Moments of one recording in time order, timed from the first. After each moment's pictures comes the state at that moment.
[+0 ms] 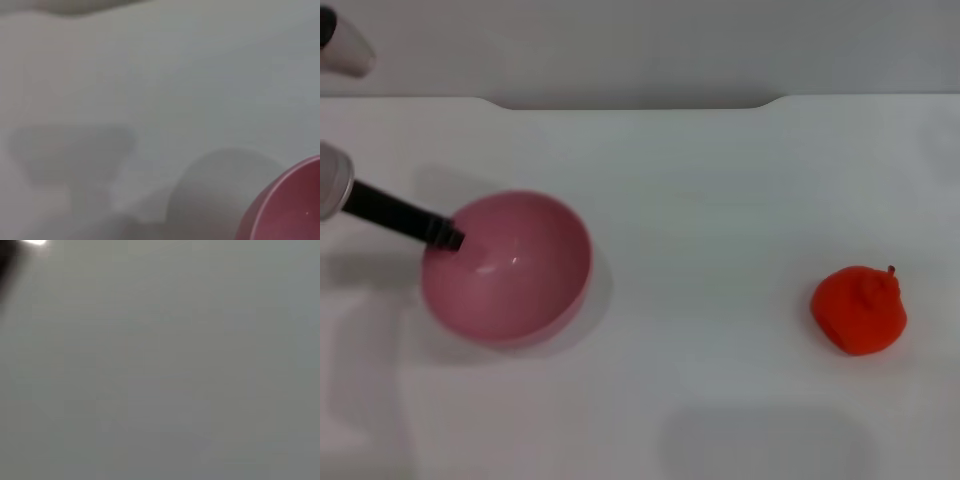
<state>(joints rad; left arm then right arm) -0.61 -2.04 1.04 1.19 2.61 1.50 -2.52 0.40 1.97 -1.13 -0.59 -0.46 -1.48 1.31</state>
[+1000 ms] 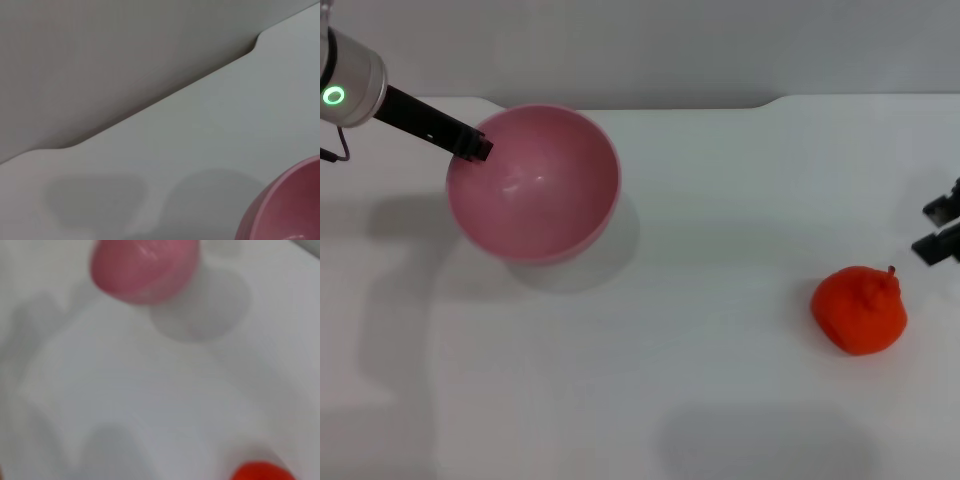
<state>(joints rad) -0.76 -2.02 1.04 1.16 2.62 1.43 -2.48 0.73 1.91 -0.90 -1.38 -2.43 -2.07 2.22</state>
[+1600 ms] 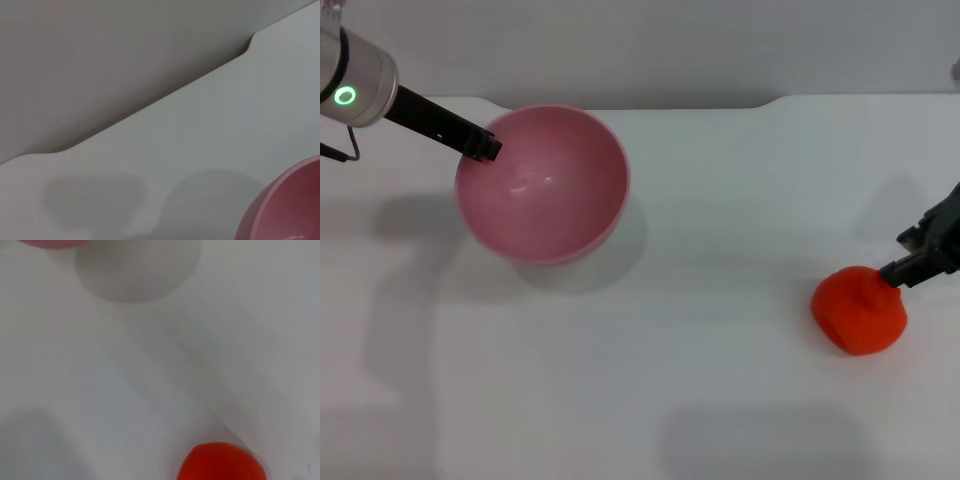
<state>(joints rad) -0.76 -2.03 1.05 1.16 2.62 1.43 -2.48 0.70 2.03 -1.02 -1.29 -2.68 -1.79 2.21</state>
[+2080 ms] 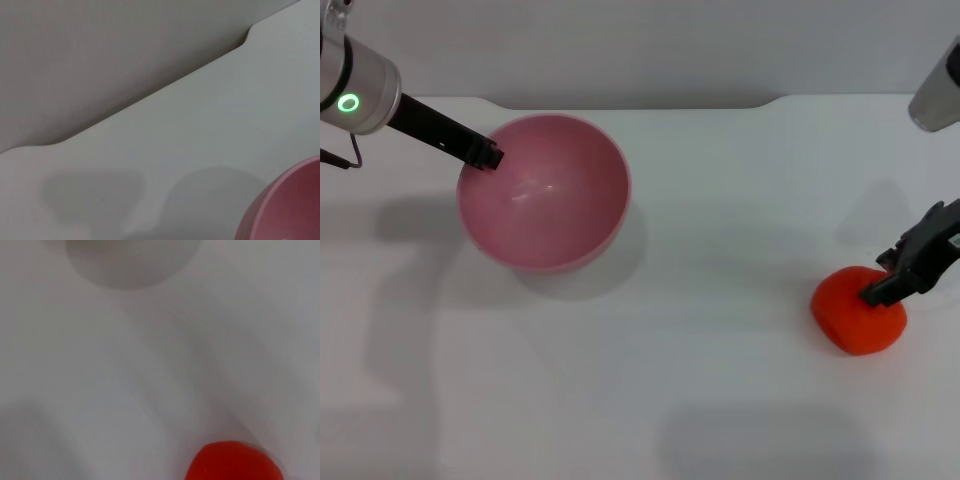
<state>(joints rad) -0.77 -2.03 1.05 1.15 2.62 1.43 -2.48 0.71 2.04 -1.09 -1.16 -2.68 -1.67 2.21</state>
